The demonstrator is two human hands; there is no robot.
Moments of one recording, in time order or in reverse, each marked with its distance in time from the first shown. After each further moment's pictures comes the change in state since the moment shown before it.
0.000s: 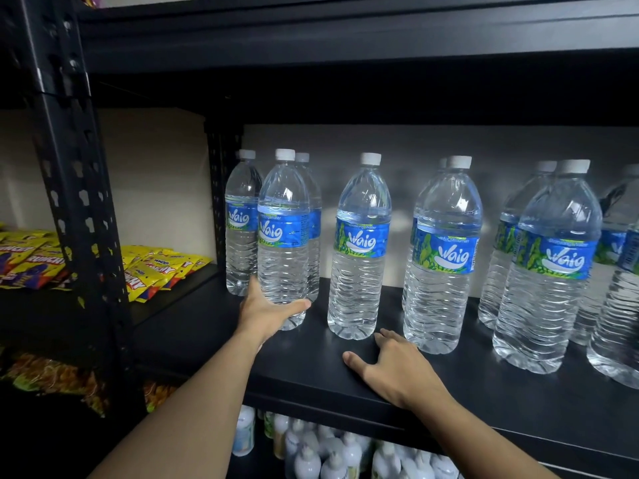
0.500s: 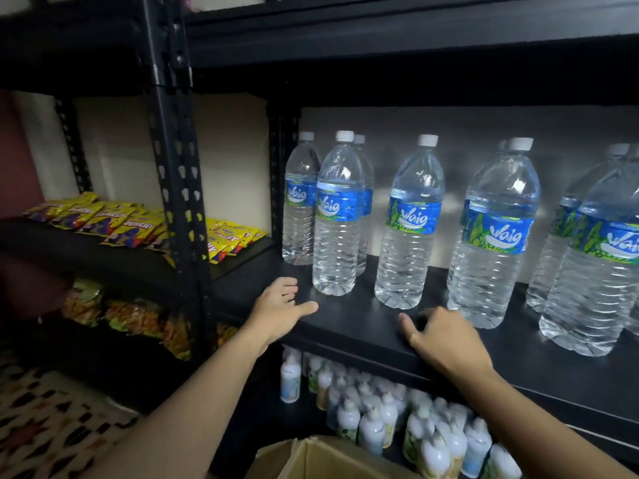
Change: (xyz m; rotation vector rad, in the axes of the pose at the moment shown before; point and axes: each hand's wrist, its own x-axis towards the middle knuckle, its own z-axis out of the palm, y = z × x) left_hand -0.079 -0.008 -0.078 -0.015 -0.160 -0.071; right_hand -0.024 -0.008 -0.005 0.011 0.194 0.072
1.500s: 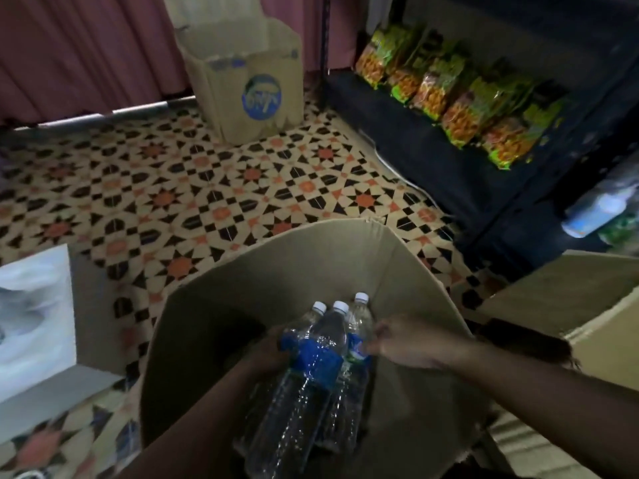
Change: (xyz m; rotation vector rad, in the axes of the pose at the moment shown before) left_hand -0.492 -0.397 -0.233 0.280 0.042 -0.954; right_hand -0.420 -0.260 0.246 -0.126 -1.435 -0.571
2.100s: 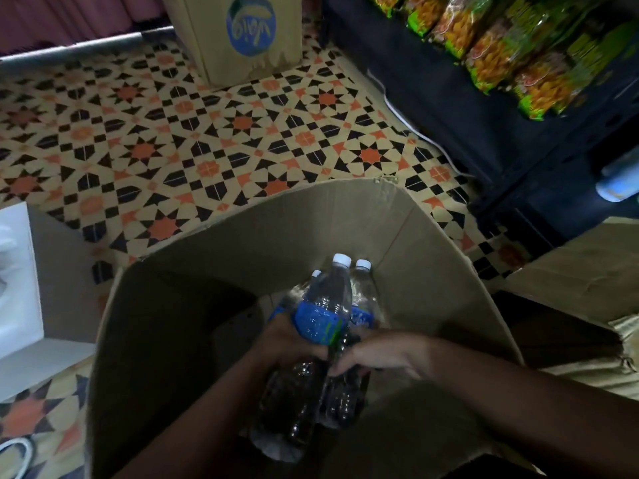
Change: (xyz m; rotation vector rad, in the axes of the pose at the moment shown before) left_hand 0.019 0.002 0.047 -0.494 -0.011 0.020; right_hand 0.074 0.032 0.069 0.211 -0.347 0.156
